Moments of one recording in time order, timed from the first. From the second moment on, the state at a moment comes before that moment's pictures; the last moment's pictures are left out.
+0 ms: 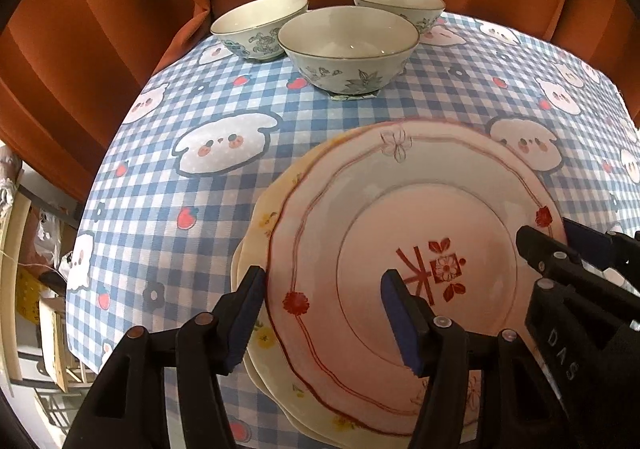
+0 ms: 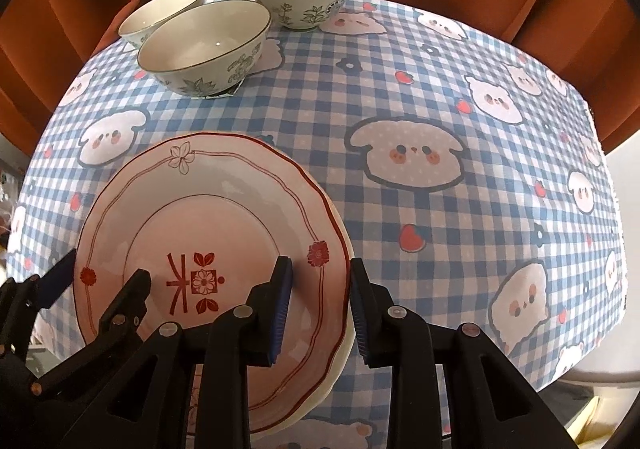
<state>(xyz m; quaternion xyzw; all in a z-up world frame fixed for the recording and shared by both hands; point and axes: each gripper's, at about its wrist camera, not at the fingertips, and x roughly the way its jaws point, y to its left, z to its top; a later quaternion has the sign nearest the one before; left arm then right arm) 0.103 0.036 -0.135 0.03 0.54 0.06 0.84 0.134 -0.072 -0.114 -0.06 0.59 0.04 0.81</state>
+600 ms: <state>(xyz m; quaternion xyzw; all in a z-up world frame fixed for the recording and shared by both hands) 0.115 0.057 -0.102 -0.01 0.52 0.03 0.86 0.141 -0.061 -0.079 -0.03 0.56 0.07 0.82</state>
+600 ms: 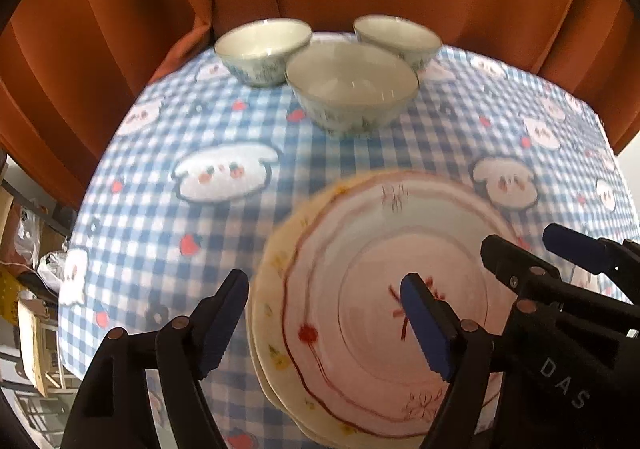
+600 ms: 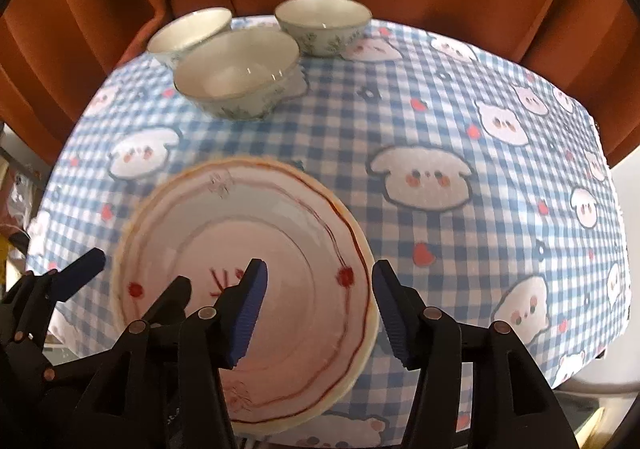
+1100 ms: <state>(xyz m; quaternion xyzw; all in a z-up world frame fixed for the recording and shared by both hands) 0.194 0.081 -0.075 -0.03 0.48 0.06 0.88 0.220 -0.043 -0.048 -0.03 0.52 0.08 0.85</state>
